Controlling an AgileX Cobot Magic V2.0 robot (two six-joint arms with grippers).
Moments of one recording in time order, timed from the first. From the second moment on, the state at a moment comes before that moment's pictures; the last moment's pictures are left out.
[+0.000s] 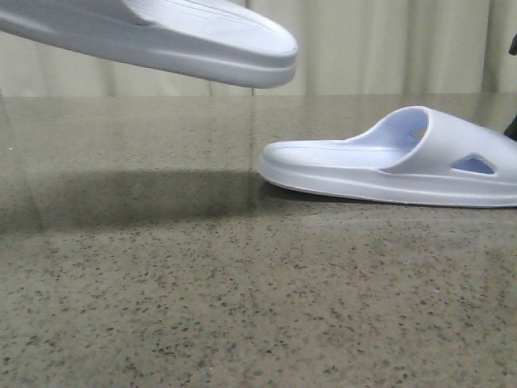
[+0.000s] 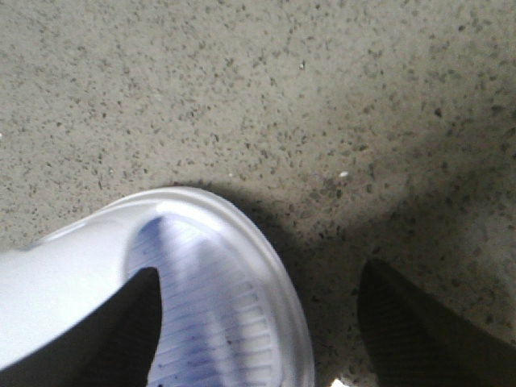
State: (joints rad) left arm -0.08 0.75 -0.67 -1.02 0.66 0.19; right arm 0.03 1.23 -0.71 0.32 0.42 0.28
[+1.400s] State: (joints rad) left arm -0.08 0.75 -0.67 -1.02 0.66 0.19; right arm 0.03 1.28 -0.72 0.43 0.42 0.28
